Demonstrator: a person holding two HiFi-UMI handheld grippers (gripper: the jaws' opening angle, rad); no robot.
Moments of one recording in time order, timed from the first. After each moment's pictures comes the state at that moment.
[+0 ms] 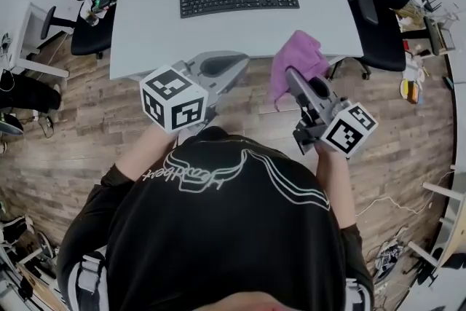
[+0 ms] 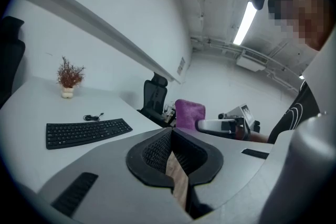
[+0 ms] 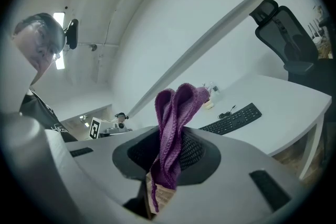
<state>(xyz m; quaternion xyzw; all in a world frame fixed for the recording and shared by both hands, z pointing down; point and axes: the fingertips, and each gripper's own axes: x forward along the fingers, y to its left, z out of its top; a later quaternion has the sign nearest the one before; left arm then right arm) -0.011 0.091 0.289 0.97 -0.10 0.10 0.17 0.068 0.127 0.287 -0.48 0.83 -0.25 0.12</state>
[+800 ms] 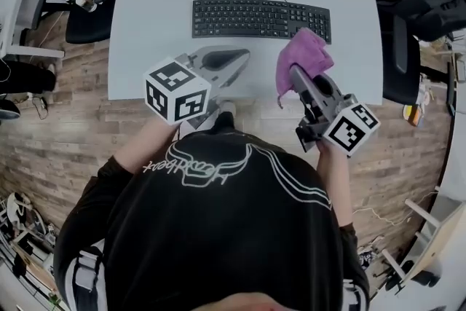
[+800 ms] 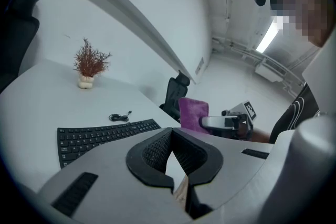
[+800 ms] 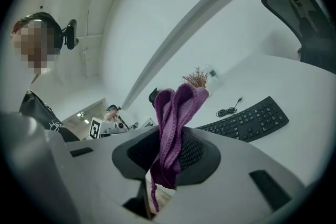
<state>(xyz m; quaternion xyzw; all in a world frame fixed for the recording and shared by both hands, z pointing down) -0.021 -0.108 0.352 0.95 -0.15 0.11 0.25 0.068 -0.075 0.339 -0.45 0.83 -0.32 0.07</state>
